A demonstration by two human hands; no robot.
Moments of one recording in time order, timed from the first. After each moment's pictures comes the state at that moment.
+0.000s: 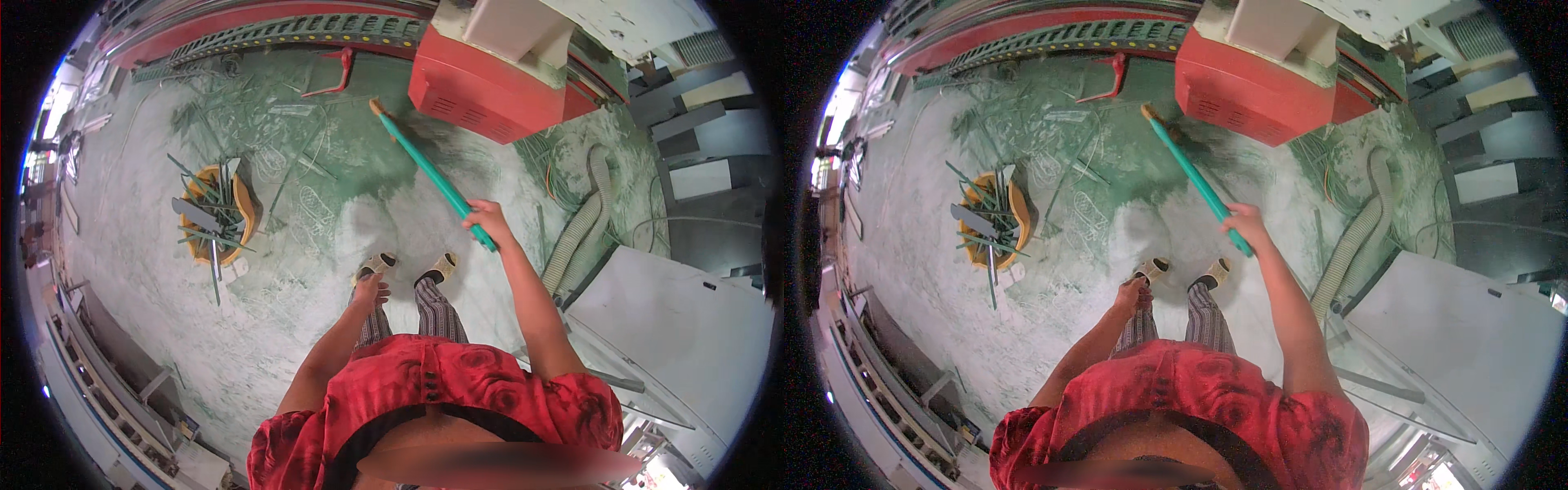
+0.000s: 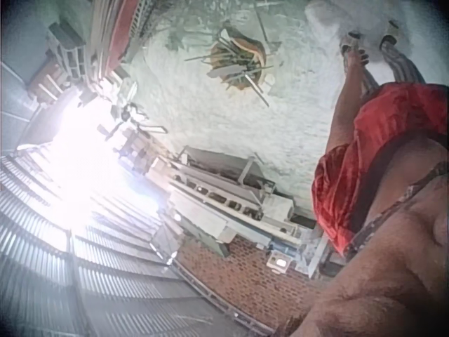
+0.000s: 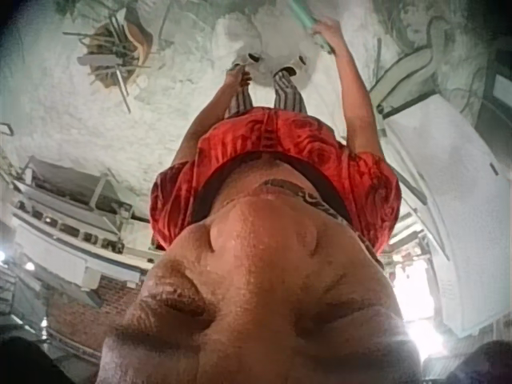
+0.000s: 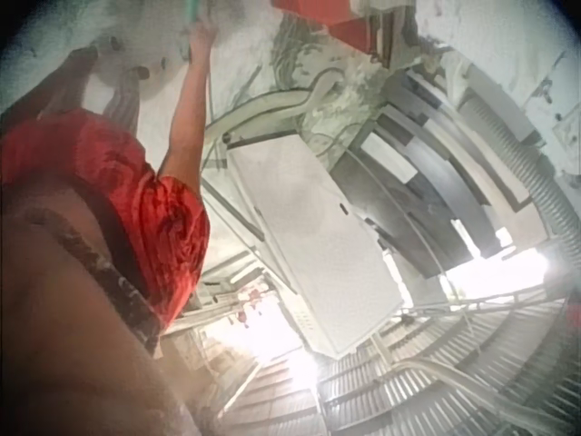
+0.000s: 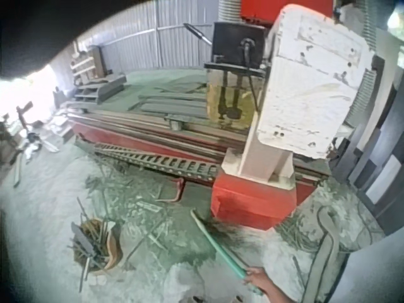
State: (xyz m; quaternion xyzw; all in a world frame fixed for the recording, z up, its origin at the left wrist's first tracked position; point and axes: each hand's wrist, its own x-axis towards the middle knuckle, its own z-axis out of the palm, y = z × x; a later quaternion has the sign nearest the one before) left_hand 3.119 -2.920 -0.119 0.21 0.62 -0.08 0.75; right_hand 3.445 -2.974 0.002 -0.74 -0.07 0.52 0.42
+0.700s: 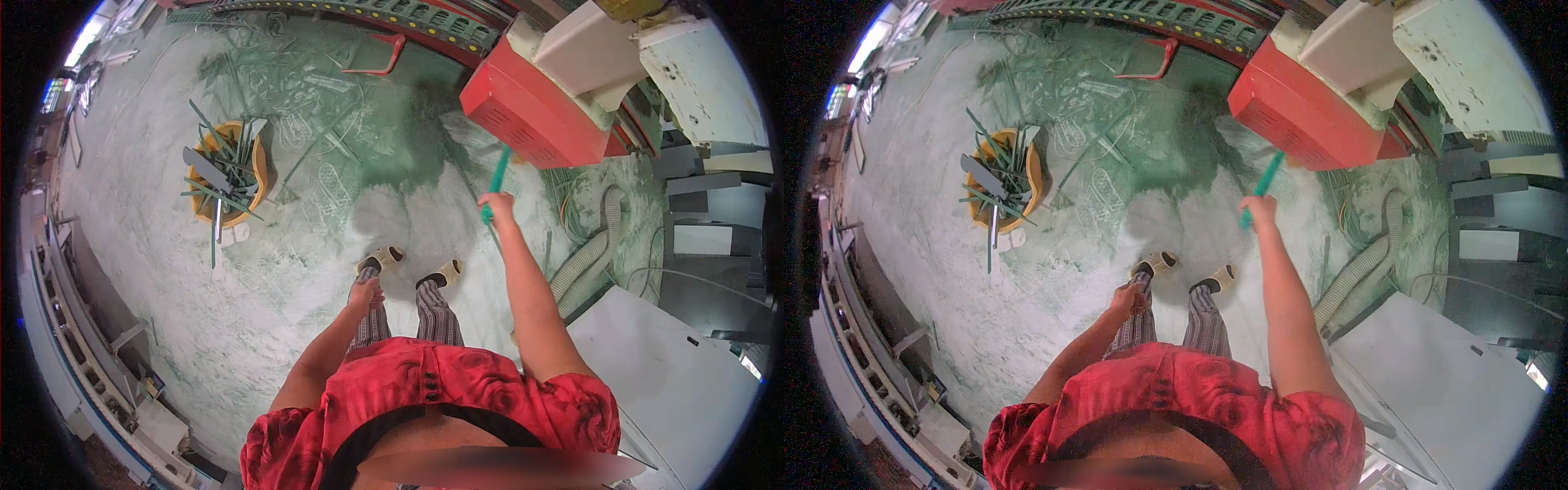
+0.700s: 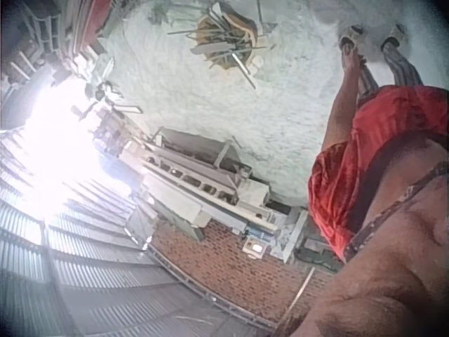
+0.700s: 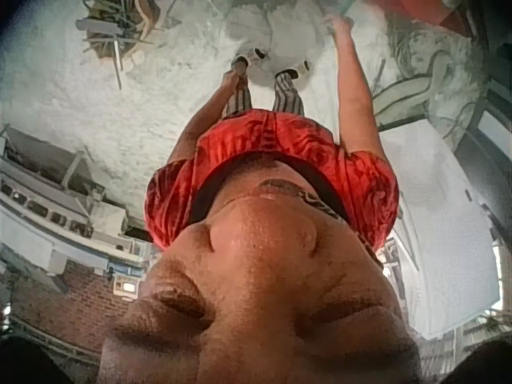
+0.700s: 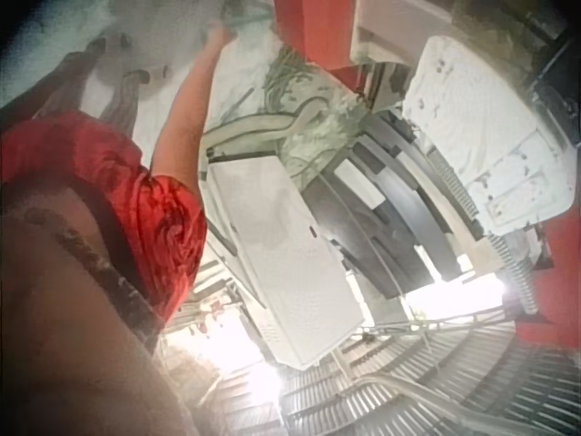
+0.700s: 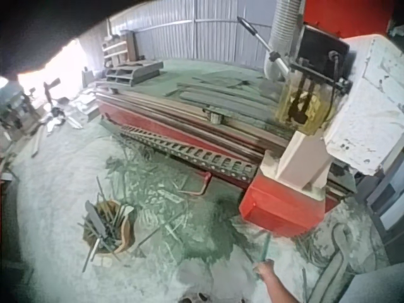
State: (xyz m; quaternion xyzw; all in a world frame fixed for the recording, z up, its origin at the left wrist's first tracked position) left_hand 3.055 -2.919 -0.127 0.16 0.65 -0.02 0.74; right_hand 3.448 -2.899 -0.116 -0.80 -0.05 0.39 0.46
